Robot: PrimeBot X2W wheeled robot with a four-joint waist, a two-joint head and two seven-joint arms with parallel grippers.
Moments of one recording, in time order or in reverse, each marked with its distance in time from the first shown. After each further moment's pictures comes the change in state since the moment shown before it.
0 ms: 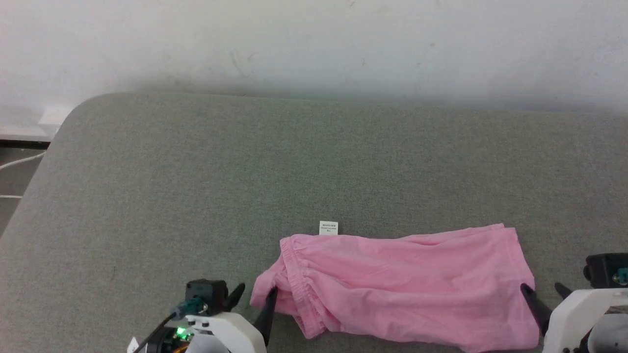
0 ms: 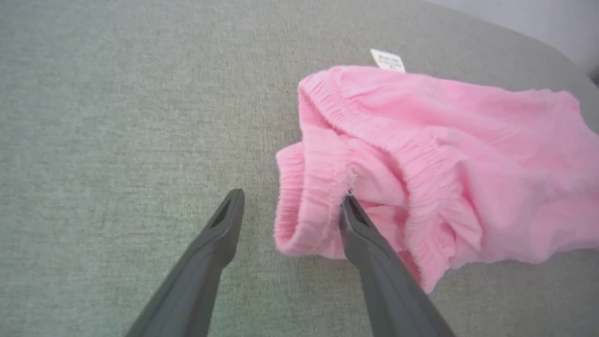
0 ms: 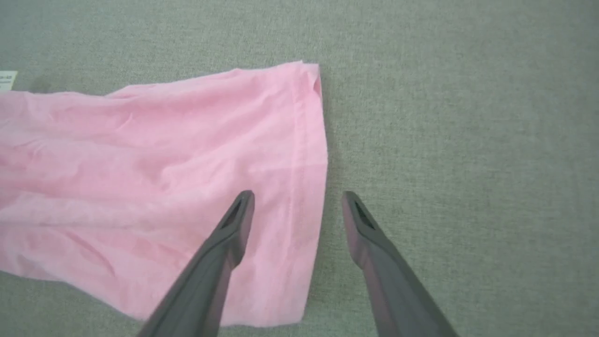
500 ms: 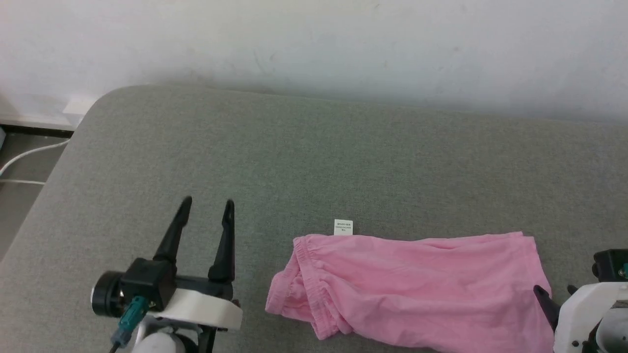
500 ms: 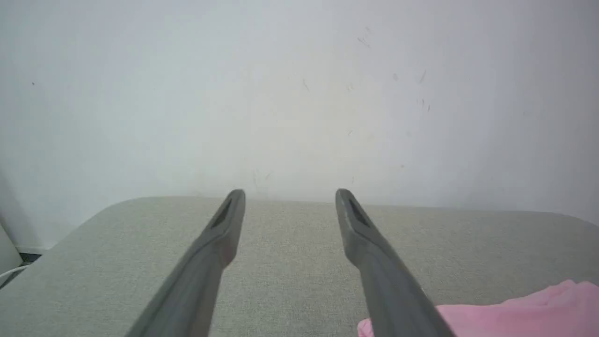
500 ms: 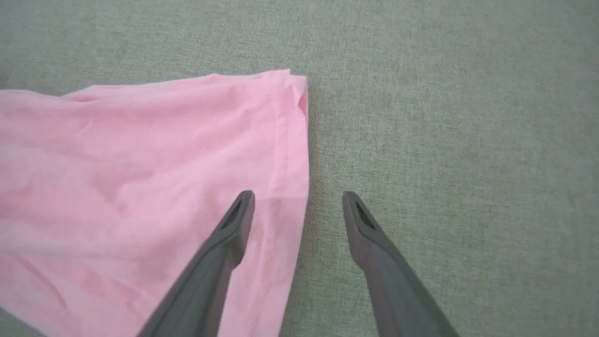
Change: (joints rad) left arm 0.005 0.006 0.198 -0.240 0.212 0.025 -0.338; right arm -0.067 -0.073 0.003 0.140 0.010 0.000 -0.038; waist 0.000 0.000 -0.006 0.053
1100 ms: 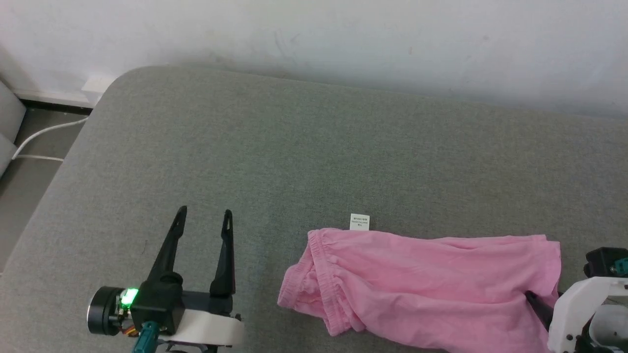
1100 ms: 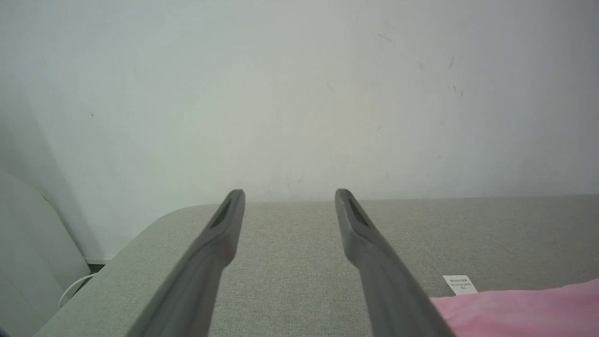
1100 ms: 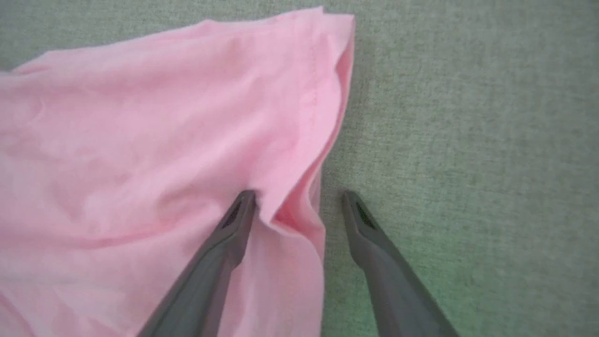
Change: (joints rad) left arm 0.098 -0.136 0.142 -0.080 0.288 -0.064 -0.001; right arm -0.070 -0.034 0.076 0.184 0.118 -0.005 0.022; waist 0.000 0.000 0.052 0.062
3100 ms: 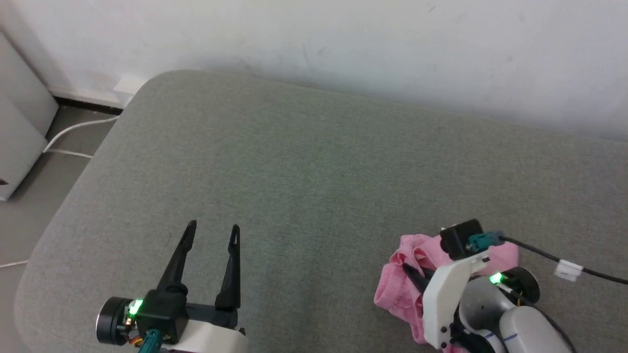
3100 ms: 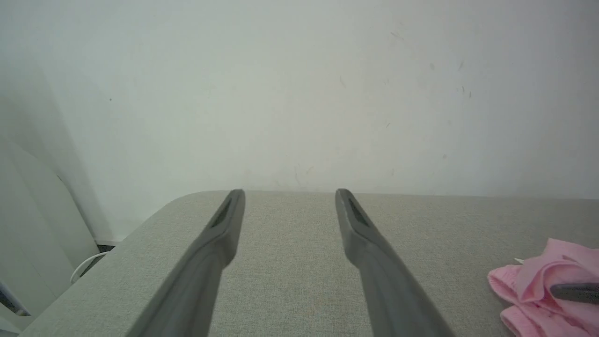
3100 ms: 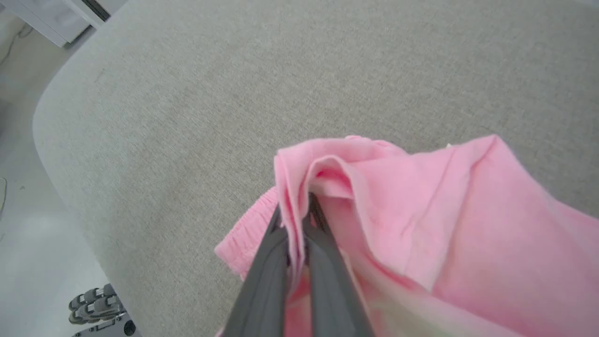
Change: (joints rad) left arm 0.045 -0.094 0.086 0.030 0.054 -0.132 0.000; right arm -0.096 0.201 0.300 -0.170 -0.096 0.005 -0.012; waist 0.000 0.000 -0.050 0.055
